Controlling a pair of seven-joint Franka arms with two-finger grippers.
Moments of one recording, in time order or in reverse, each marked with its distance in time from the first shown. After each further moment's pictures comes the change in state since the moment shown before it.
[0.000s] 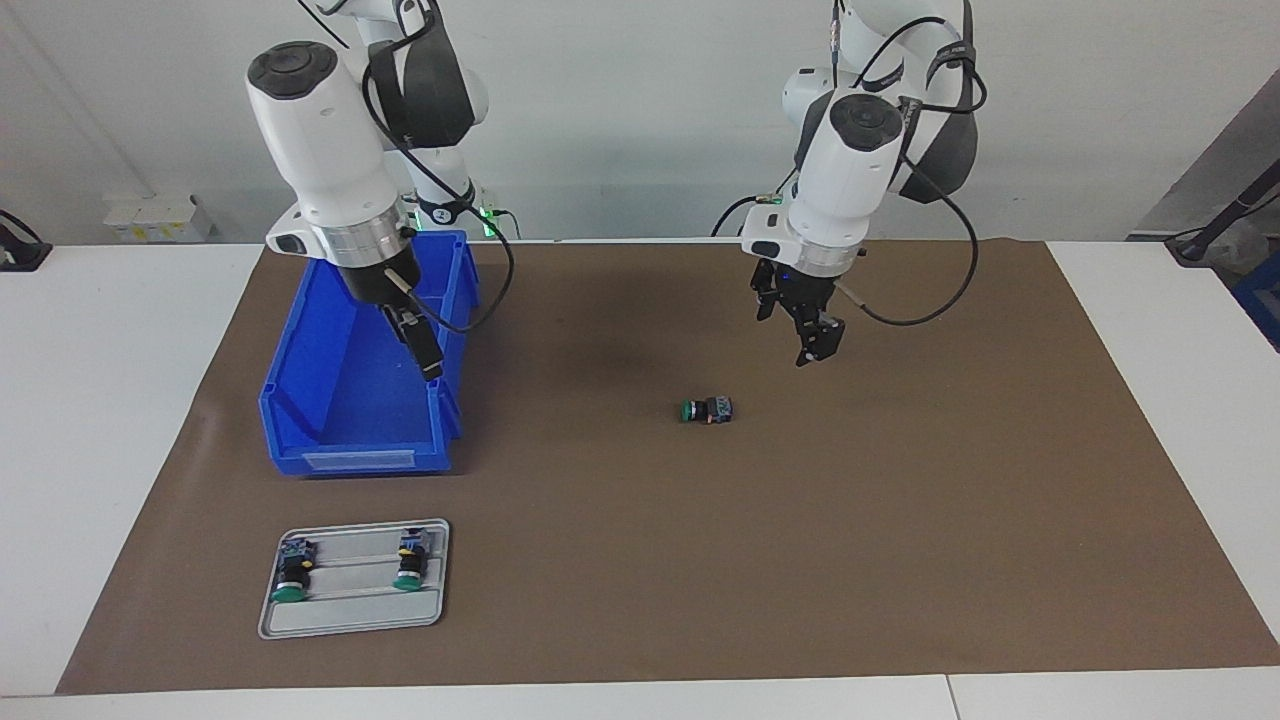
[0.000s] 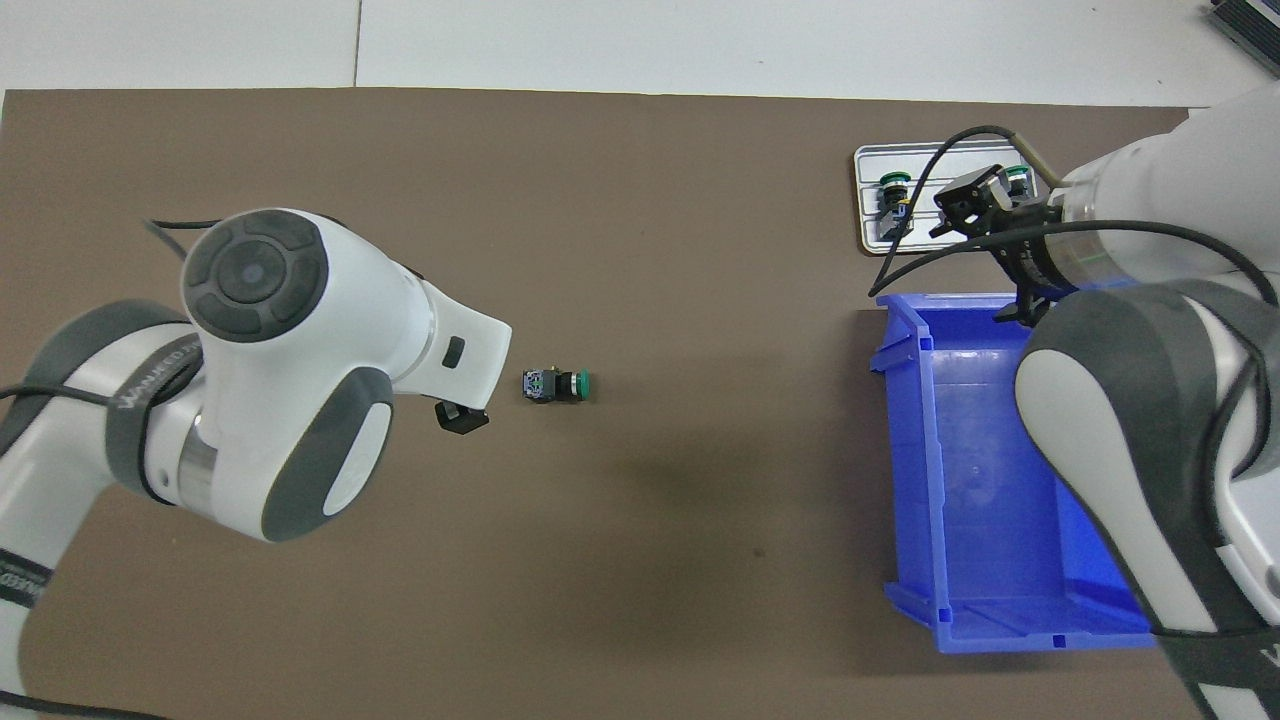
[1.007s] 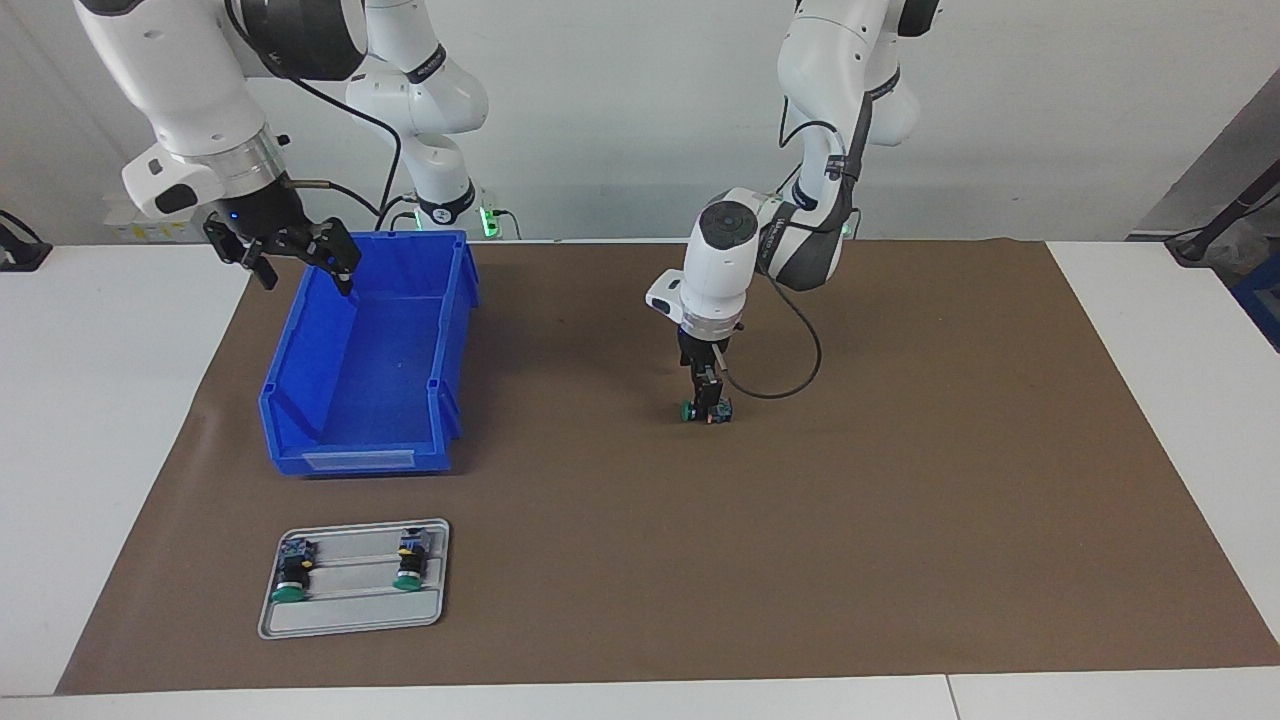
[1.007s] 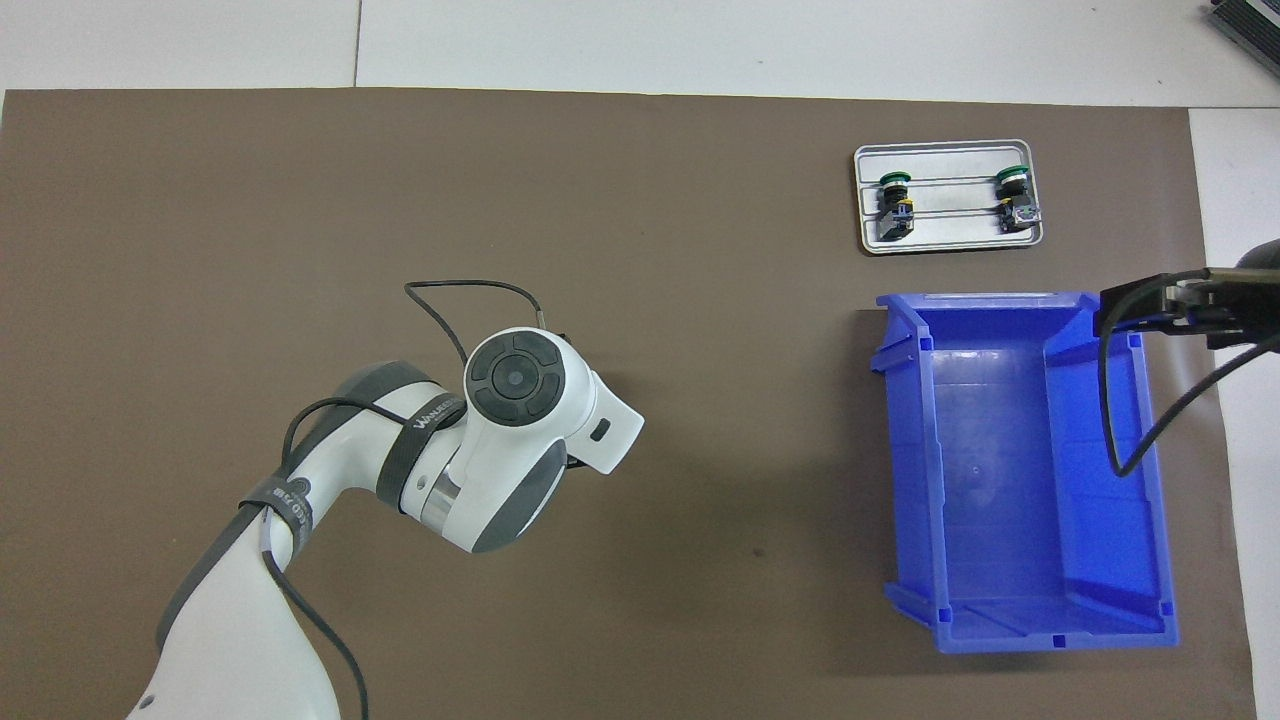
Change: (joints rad) left arm -0.163 0.207 0.006 -0.108 0.003 0.312 0.063; right arm -0.149 -0.126 -0.014 0.008 -0.048 -0.238 -0.928
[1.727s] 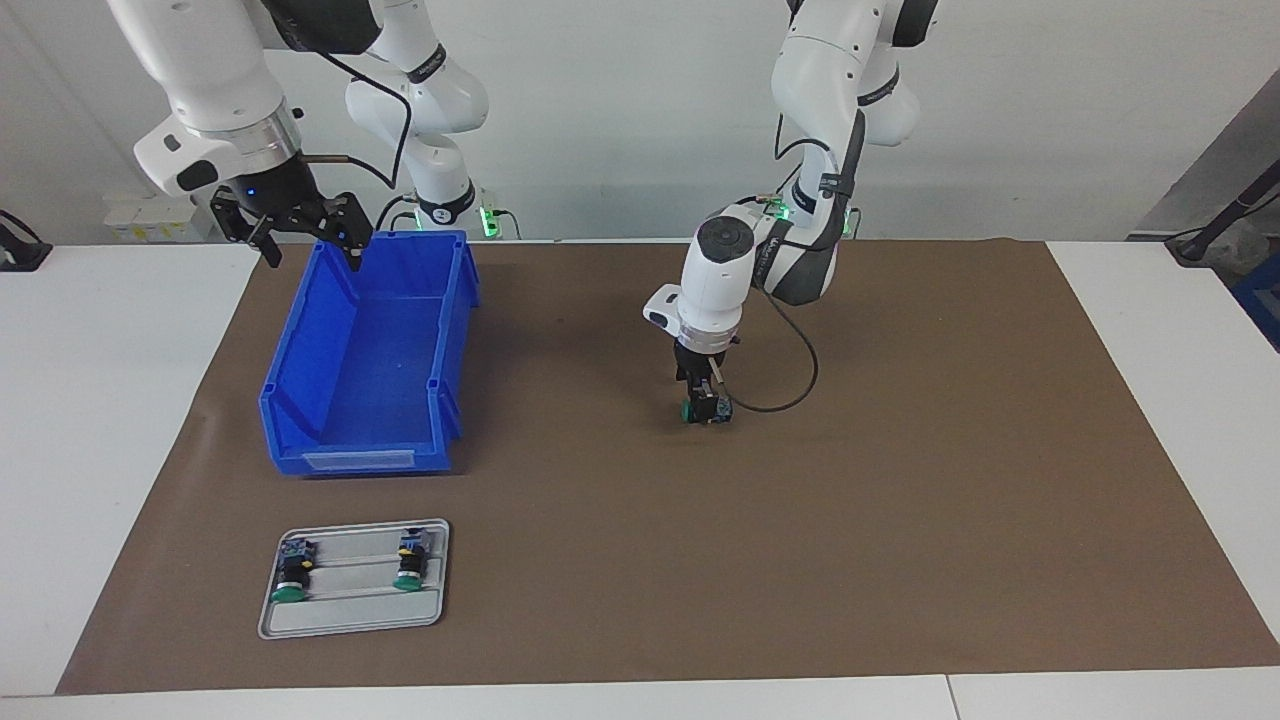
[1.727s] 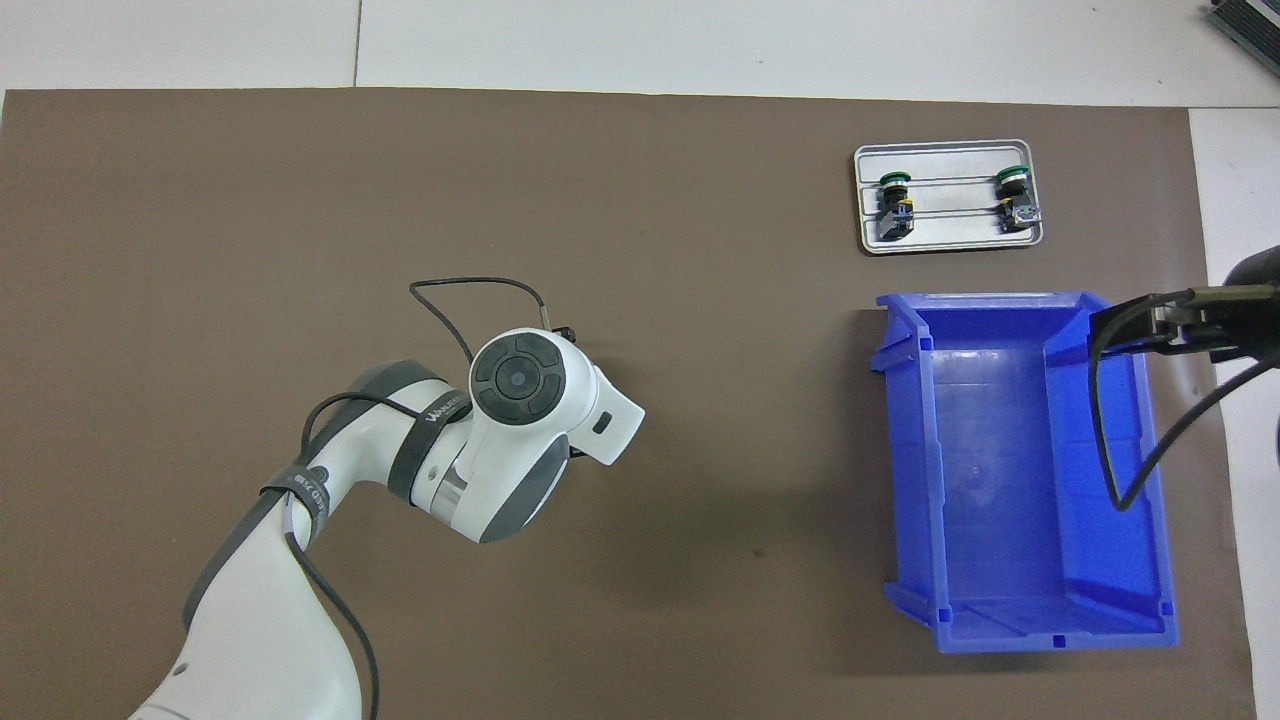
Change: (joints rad) left arm -0.001 0.048 0.008 0.001 0.002 0.081 0.000; right arm 0.033 0.007 0.020 0.056 -0.019 -0.107 -0.009
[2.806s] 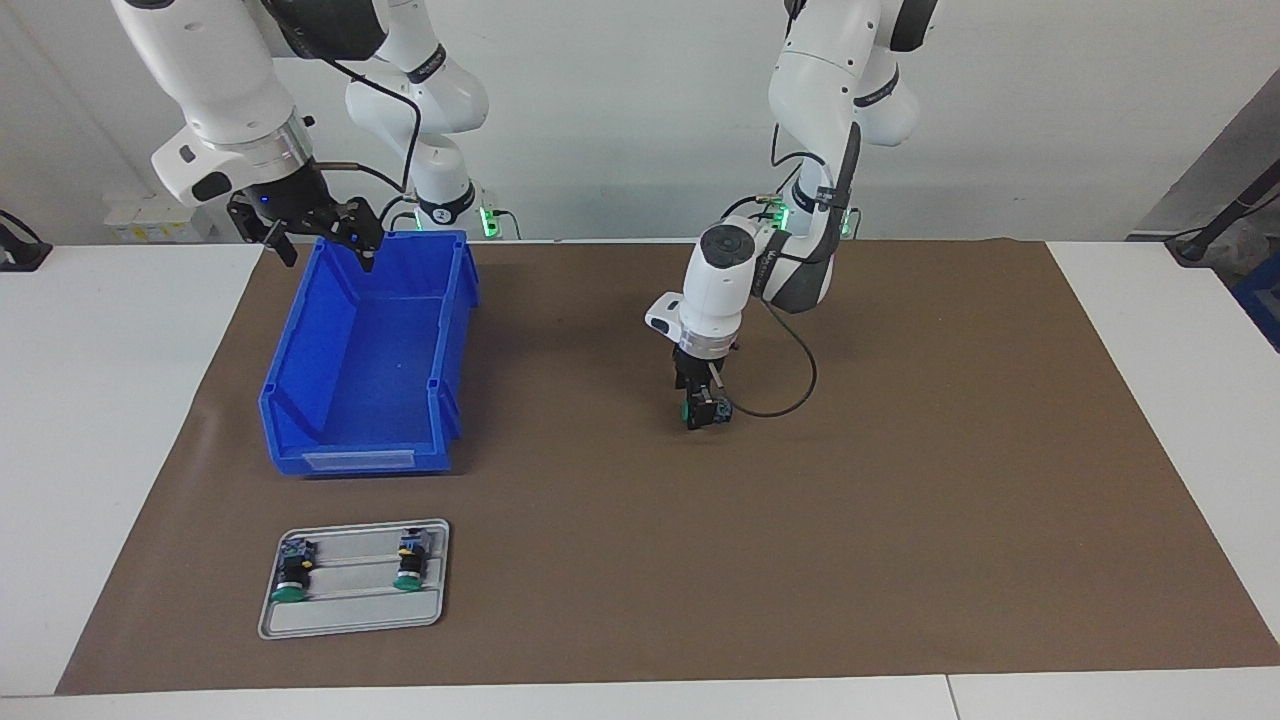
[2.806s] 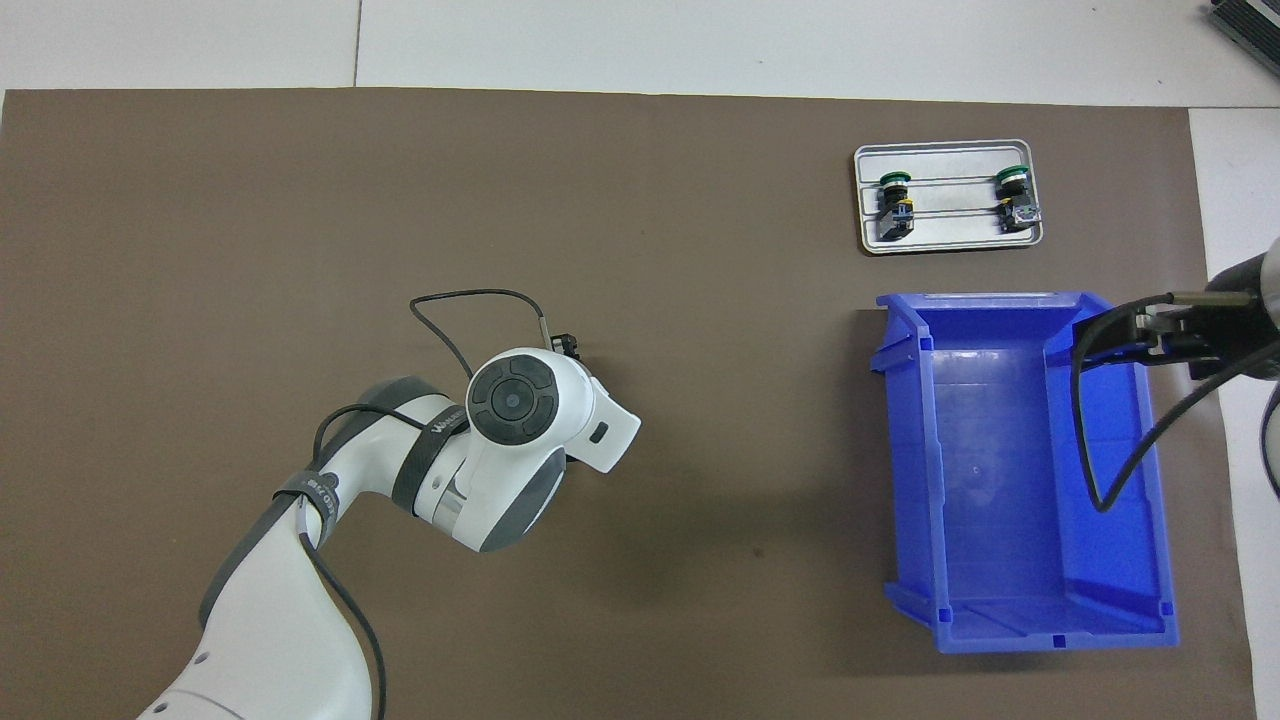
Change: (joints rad) left arm -0.001 0.013 -0.001 -0.057 0.000 0.115 0.000; right arm 0.002 -0.001 0.000 -0.021 0.025 -0.014 0.044
